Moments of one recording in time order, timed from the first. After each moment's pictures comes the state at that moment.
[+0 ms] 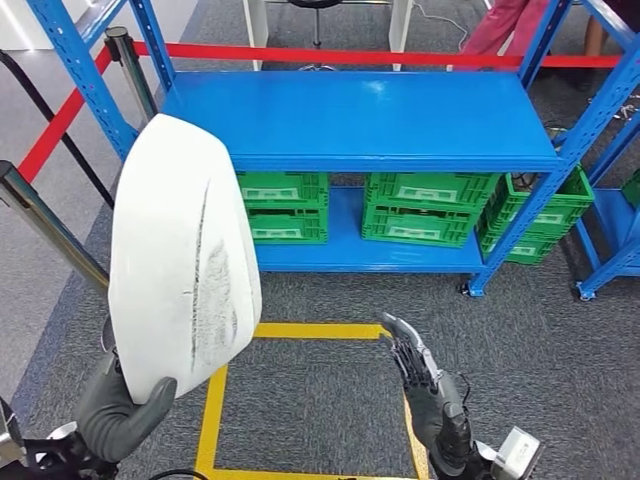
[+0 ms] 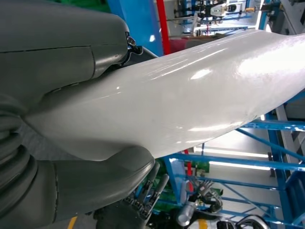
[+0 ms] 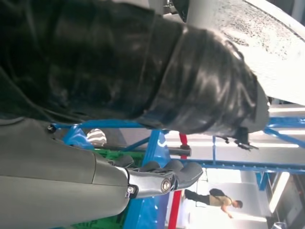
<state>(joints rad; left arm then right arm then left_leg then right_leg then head) 0.18 0.26 -0.37 -2.07 0.33 -0.26 -0.21 0.26 -0.15 0.44 -1.88 -0.19 -0.01 -0.52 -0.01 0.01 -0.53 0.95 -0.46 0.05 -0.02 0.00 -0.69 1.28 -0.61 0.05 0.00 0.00</state>
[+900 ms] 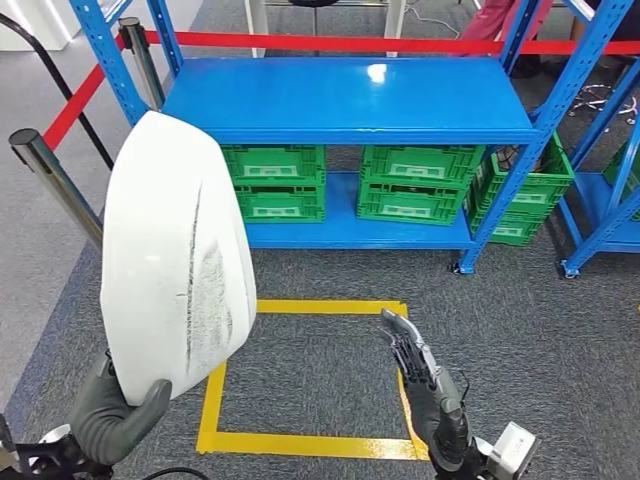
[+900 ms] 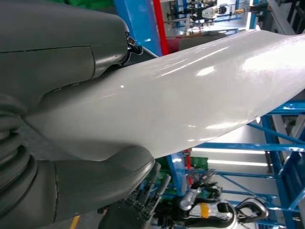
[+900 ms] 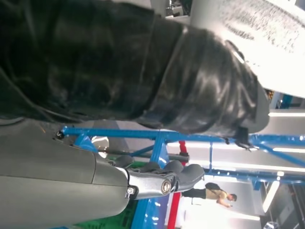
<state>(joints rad) 0.18 0.26 -0.36 -2.08 0.31 -0.26 -0.21 0.25 -0.15 0.44 -1.88 -0.18 -0.02 -0.51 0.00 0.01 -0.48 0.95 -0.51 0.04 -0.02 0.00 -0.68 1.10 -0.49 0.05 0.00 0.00</state>
